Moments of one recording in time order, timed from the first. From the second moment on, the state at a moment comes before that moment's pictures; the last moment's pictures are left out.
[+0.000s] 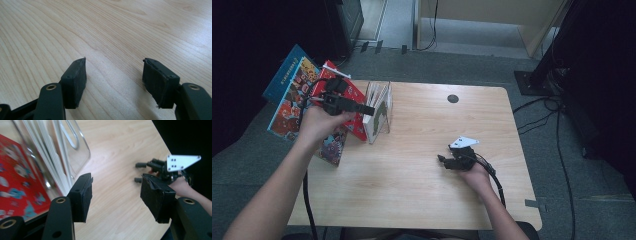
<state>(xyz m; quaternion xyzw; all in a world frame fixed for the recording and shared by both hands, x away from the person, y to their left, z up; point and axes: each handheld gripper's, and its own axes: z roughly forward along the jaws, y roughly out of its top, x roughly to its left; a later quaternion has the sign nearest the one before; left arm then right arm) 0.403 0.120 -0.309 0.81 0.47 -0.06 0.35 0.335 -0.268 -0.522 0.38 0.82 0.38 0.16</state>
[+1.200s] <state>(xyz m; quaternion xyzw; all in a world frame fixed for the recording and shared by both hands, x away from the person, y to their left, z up) 0.365 0.082 -0.447 0.82 0.44 -0.13 0.33 0.332 -0.267 -0.522 0.38 0.82 0.38 0.16</state>
